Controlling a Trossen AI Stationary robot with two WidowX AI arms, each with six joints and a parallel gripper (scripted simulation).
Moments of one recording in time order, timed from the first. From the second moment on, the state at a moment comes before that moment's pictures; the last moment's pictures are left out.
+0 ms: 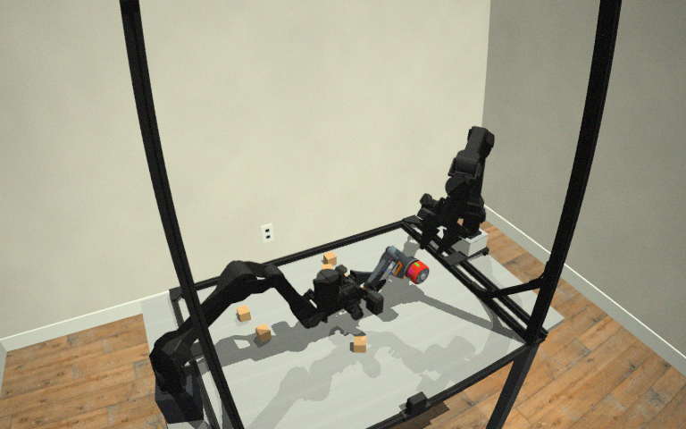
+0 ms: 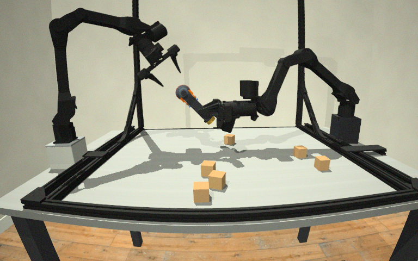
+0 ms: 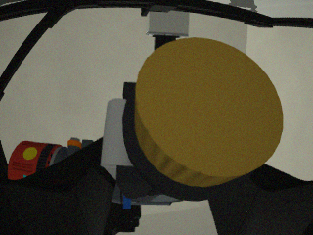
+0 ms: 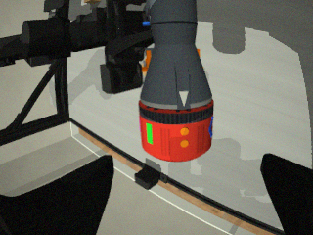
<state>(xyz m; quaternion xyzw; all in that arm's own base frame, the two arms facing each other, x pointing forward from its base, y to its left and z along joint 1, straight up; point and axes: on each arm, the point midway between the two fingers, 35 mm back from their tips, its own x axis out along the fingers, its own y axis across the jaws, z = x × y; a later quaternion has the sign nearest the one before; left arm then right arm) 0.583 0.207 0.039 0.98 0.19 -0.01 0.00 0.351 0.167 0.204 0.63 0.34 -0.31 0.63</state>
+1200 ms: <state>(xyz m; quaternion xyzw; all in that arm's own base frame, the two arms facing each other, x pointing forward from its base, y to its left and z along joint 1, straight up) 0.583 0.208 0.039 0.98 0.19 -0.01 0.00 0.324 0.165 0.172 0.69 0.20 -0.15 0.68</state>
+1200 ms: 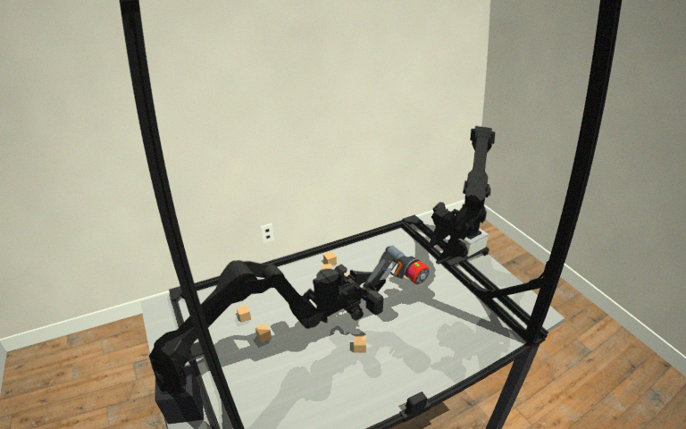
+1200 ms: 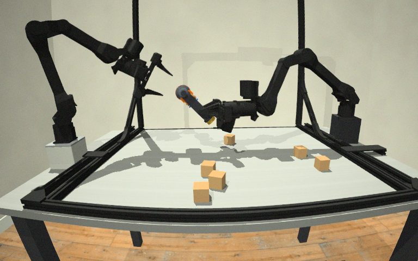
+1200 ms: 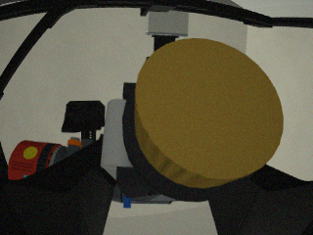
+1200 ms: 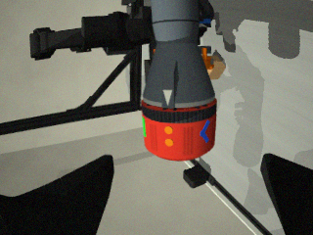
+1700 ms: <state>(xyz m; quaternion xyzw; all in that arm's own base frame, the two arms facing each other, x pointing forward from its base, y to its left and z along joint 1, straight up) 0.583 0.209 0.039 0.98 0.19 -0.01 0.00 0.317 0.164 0.158 0.70 0.14 -0.08 0.69</state>
